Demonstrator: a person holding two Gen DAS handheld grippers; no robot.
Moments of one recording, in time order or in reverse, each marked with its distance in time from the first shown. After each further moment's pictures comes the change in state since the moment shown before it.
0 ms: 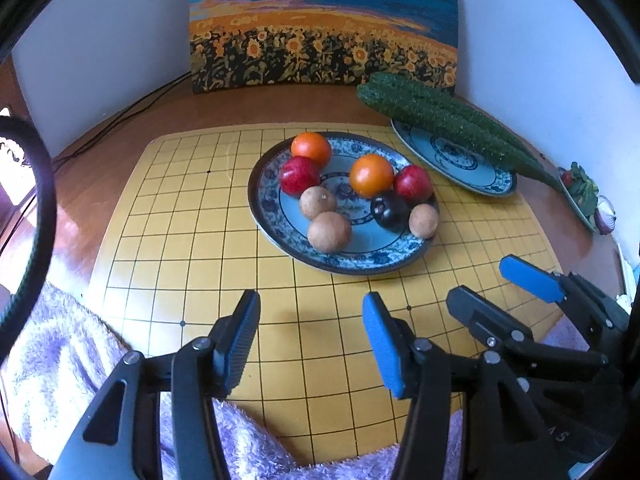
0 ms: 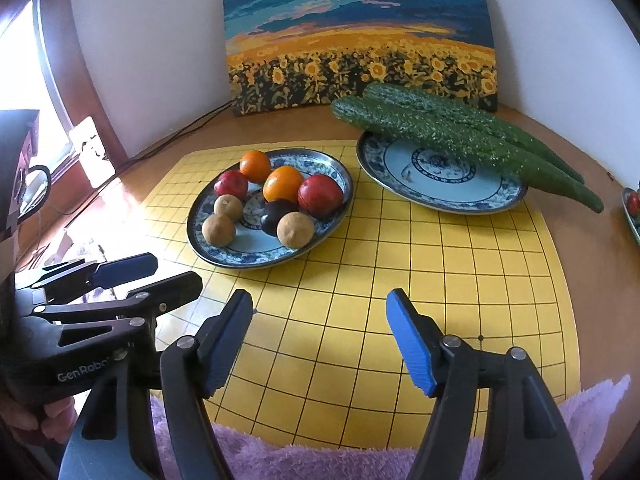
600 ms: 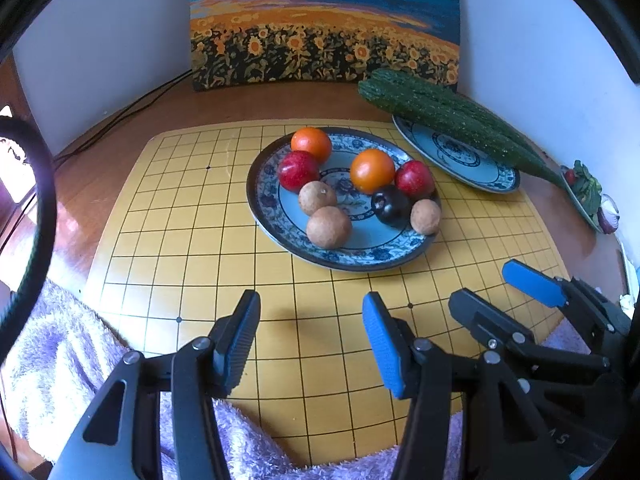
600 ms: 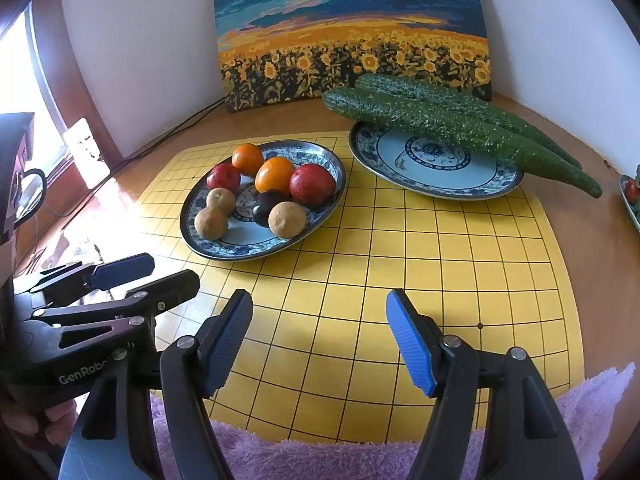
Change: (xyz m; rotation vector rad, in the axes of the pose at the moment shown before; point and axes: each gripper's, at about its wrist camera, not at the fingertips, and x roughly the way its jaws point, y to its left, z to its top) left arm 0.003 -0.002 -0.002 -0.002 -0.001 0.012; right arm 0.003 -0.003 -0.002 0.026 0.016 -0.006
